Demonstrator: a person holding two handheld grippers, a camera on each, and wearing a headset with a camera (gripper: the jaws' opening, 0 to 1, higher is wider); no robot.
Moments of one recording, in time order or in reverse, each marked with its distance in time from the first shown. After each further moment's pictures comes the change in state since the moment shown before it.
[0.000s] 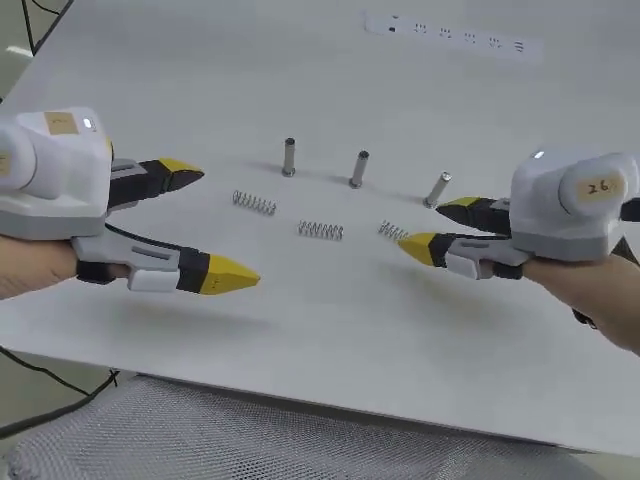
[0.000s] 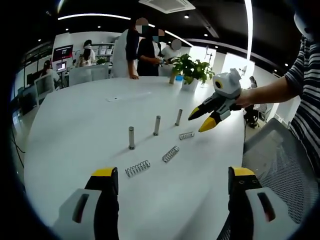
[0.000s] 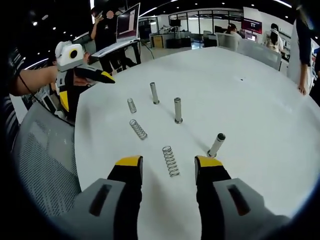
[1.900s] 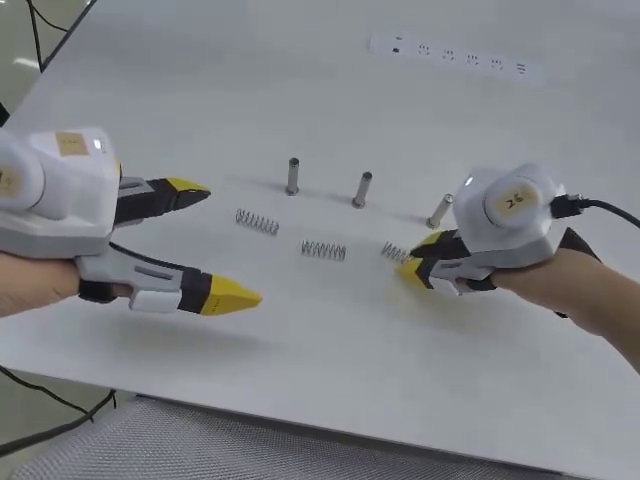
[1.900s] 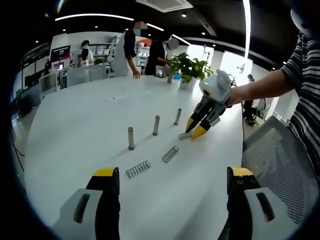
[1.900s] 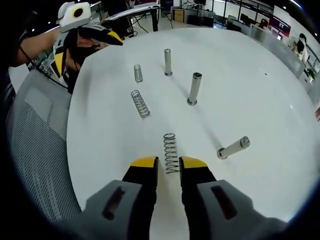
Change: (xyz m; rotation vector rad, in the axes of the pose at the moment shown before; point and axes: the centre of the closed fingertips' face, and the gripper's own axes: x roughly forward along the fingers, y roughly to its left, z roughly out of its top) left arm 0.002 -0.001 0.001 0.015 0.010 -0.012; right arm 0.026 0.001 -0.031 -0.183 0.245 0.075
